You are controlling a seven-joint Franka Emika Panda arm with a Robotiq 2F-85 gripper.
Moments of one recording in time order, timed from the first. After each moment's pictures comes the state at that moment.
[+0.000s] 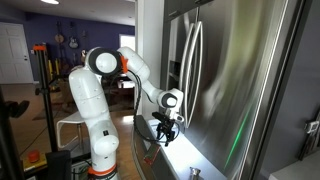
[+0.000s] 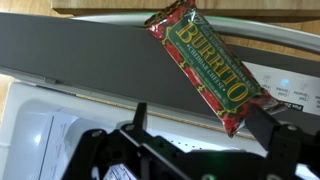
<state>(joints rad) -0.01 -0.24 0.03 -2.58 -0.10 2.00 0.03</state>
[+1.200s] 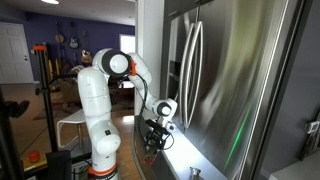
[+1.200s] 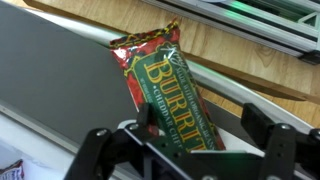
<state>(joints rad) 0.06 -0.13 0.05 -2.66 -0.04 2.01 -0.22</state>
